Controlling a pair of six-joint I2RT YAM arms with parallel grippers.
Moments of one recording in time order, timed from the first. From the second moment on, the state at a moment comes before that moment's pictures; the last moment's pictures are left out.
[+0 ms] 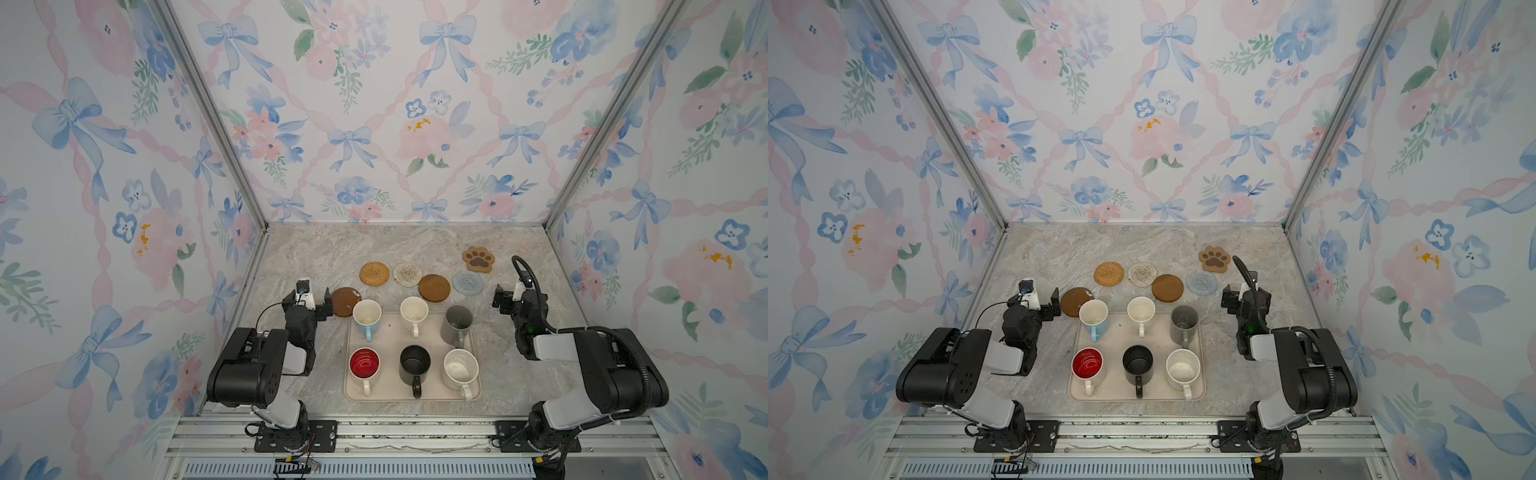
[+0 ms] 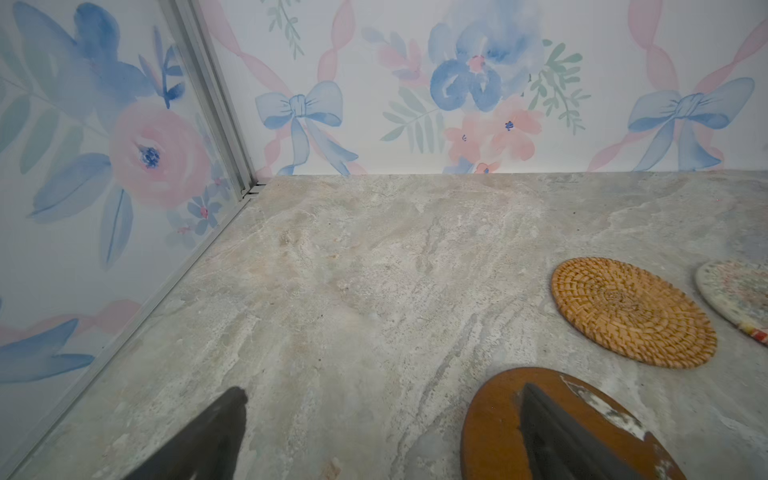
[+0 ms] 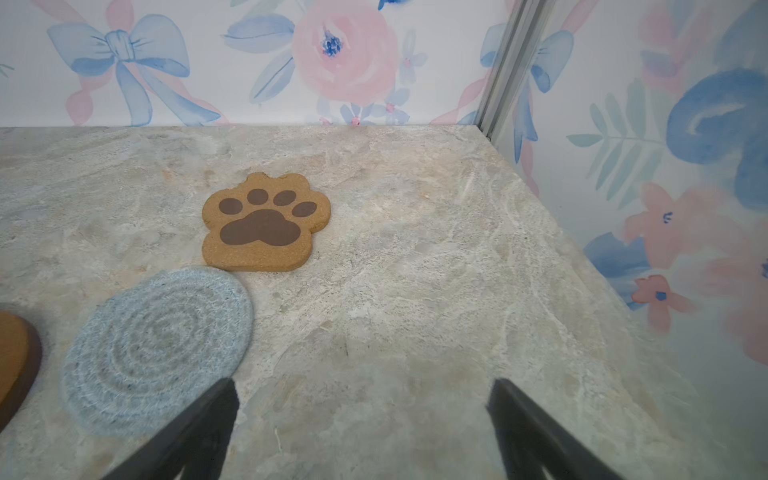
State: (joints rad) left arm -0.05 1.57 0.22 1.15 -0.16 0.04; right arm 0.07 1.54 0.38 0.81 0.23 0.01
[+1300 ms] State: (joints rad) left arm -0.05 1.57 0.22 1.15 -0.16 0.04; right arm 0.07 1.54 0.38 0.81 0.23 0.01
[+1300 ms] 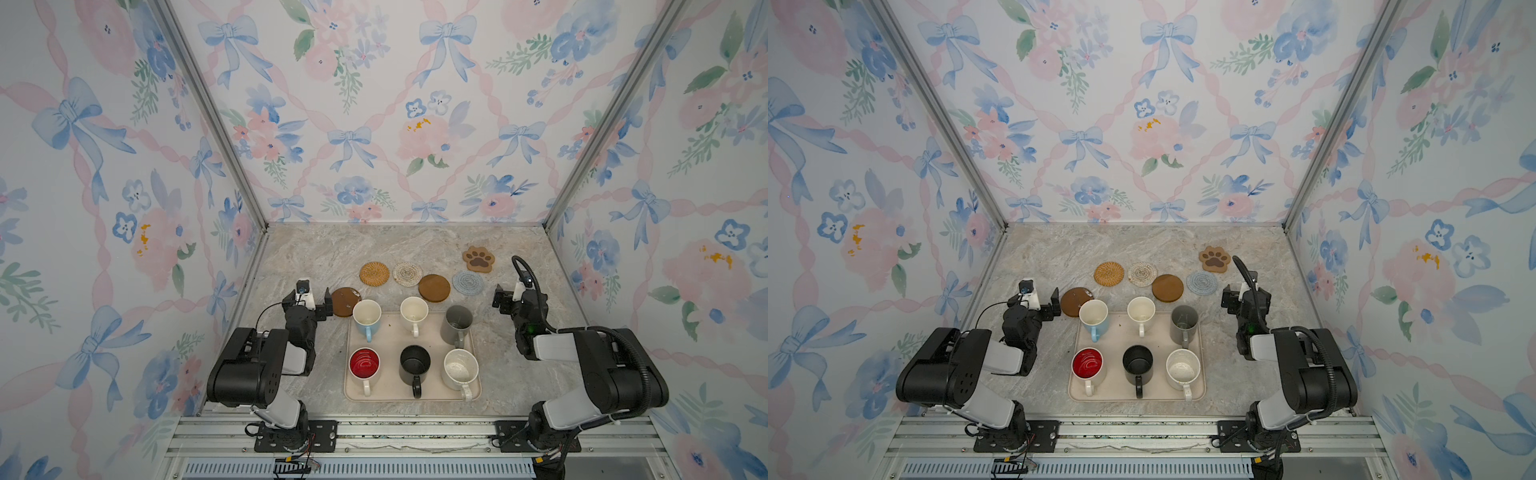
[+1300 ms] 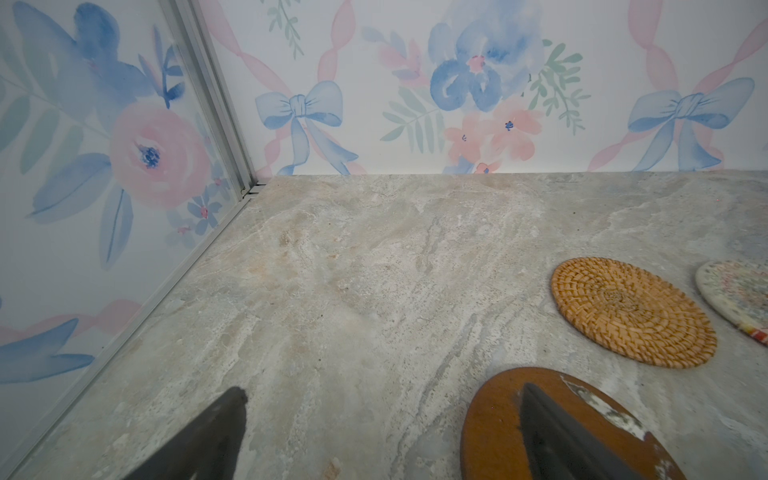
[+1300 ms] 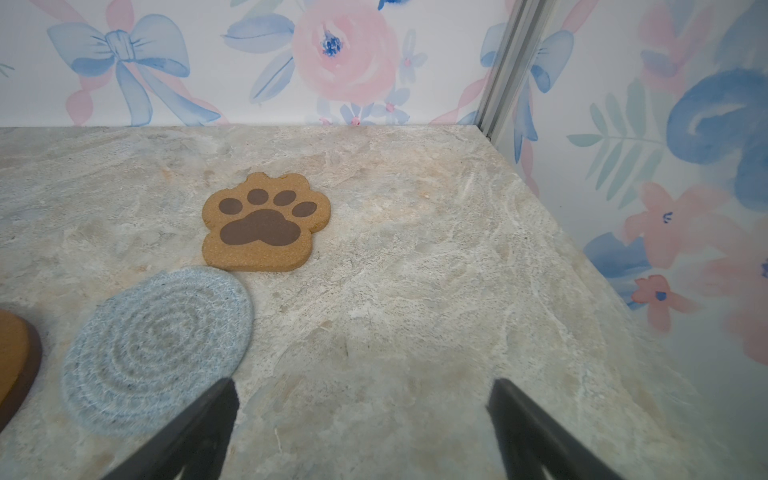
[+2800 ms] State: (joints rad) left arm 0.10 1.31 0.48 0.72 0.74 -0.13; right arm 0.02 1.91 1.50 -0.48 -0.17 0.26
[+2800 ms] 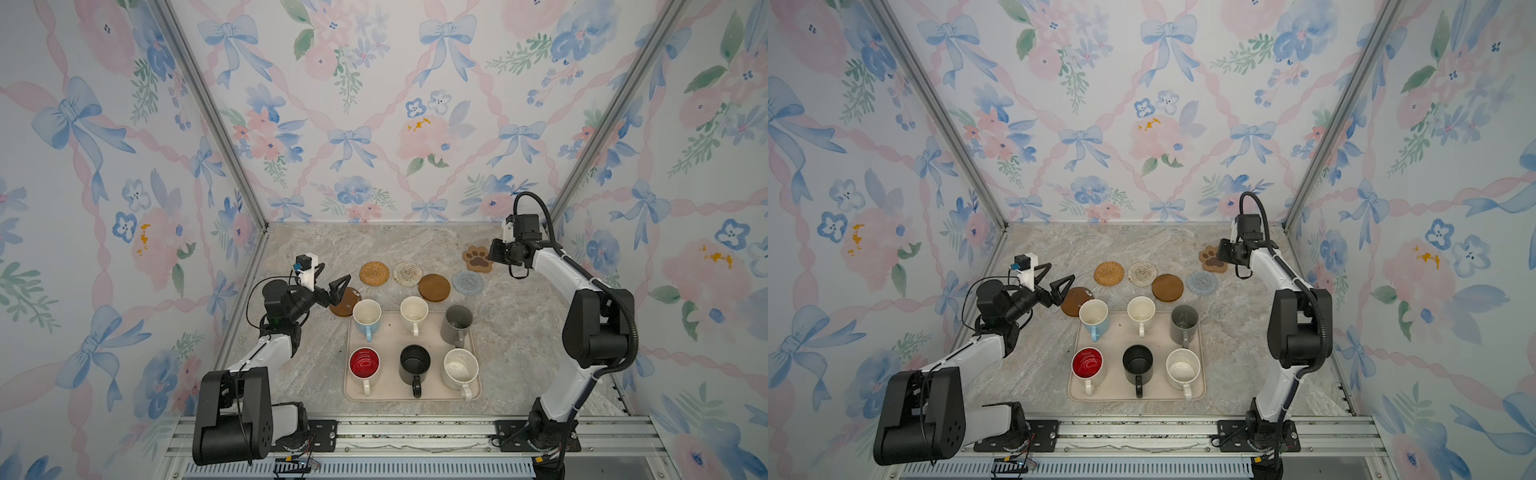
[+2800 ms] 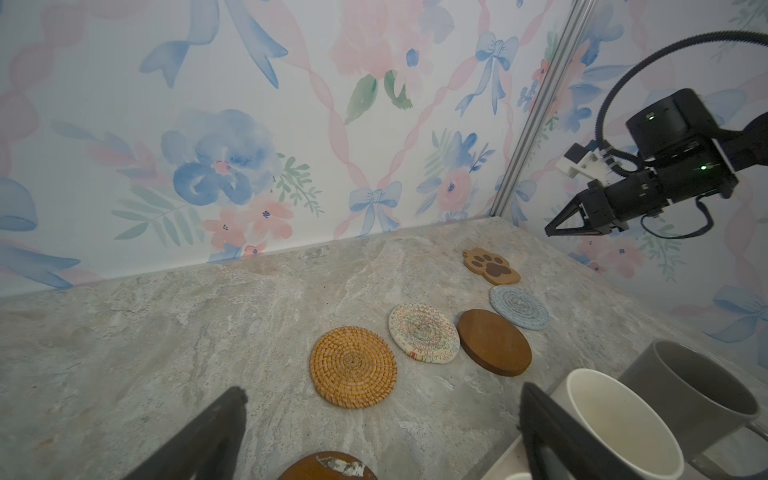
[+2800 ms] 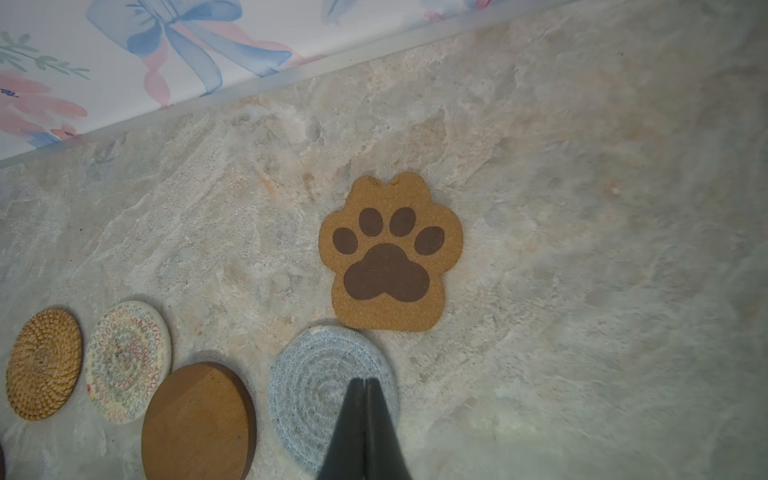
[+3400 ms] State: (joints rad) left arm 0.15 1.41 0.53 0.76 1.01 -0.24; right arm 0.00 2.19 1.76 -0.56 -0.25 0.35
